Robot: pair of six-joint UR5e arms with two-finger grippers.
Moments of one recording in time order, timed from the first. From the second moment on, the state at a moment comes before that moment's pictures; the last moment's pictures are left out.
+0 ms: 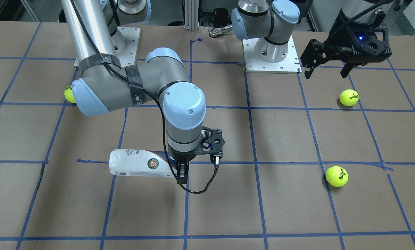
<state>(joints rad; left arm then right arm) -1.38 -1.43 -1.64 -1.59 1.63 0.17 1.95 -1.01 1.36 -1.95 -1.61 -1.17</state>
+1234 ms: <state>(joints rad) -1.38 -1.43 -1.65 -1.59 1.63 0.15 1.98 -0.98 1.49 -2.19 -1.44 -1.05</state>
